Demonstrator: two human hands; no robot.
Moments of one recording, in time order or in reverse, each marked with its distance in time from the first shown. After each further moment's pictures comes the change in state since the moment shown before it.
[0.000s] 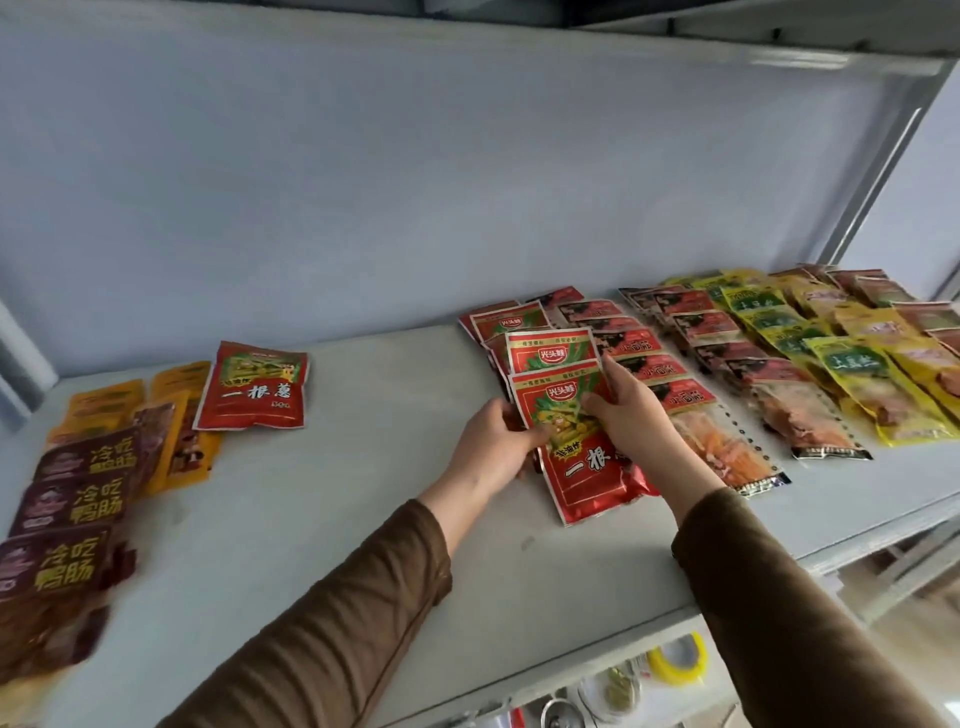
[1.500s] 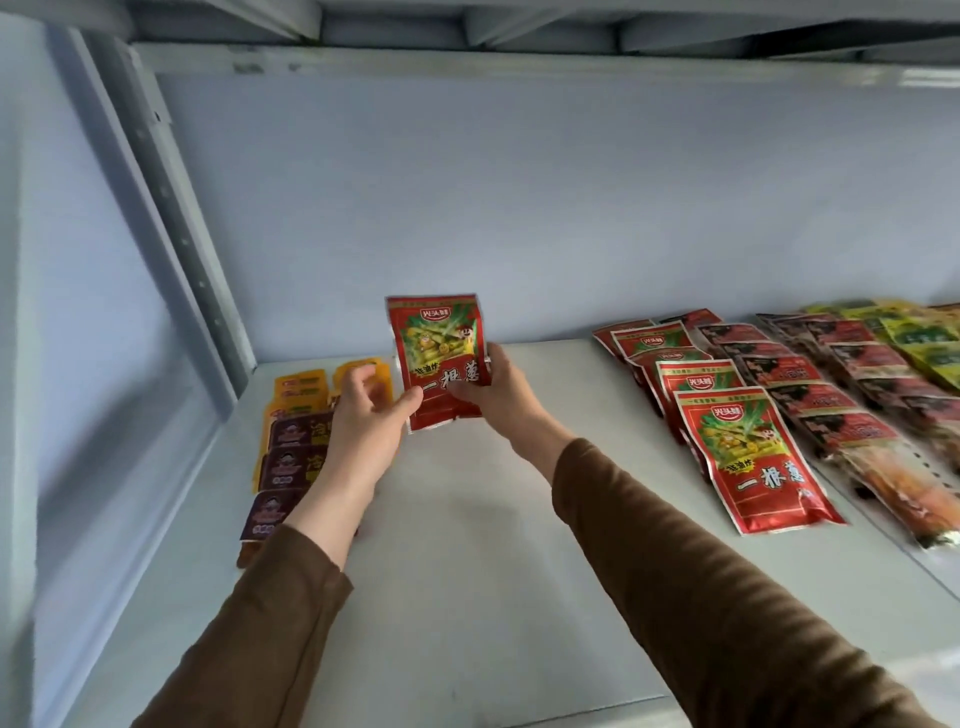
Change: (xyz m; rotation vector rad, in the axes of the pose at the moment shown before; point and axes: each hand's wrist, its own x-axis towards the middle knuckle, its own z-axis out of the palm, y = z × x) left_hand -0.067 -0.060 -0.268 -0.063 0.597 0.030; right_hand -0.001 -0.171 0.255 0.514 -0.326 -0.194
